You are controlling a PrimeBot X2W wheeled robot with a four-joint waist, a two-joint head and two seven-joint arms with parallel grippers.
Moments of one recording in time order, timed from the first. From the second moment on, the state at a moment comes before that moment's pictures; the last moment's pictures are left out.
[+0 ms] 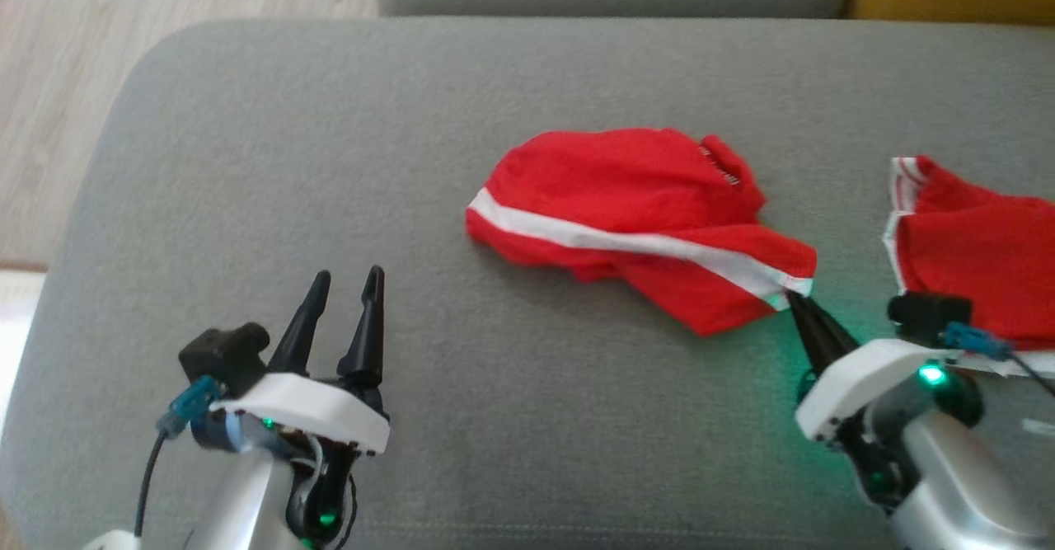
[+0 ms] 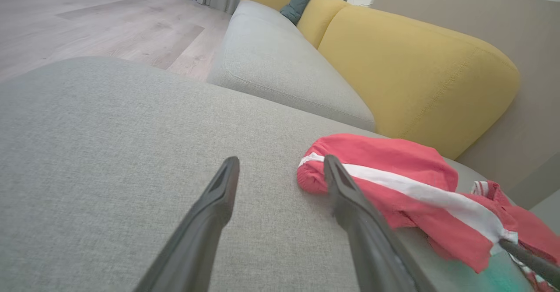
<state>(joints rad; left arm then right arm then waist) -0.19 0.06 -0.24 0.39 -0.46 -0.11 -0.25 -0.29 -0.21 0.30 0.63 0.60 0.13 -0.01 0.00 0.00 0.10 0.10</state>
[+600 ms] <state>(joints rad) -0.28 0.10 -0.48 0.50 -0.51 -0.12 -0.16 -0.19 -0.27 0.13 0.33 0.50 0.13 0.25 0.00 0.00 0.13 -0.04</state>
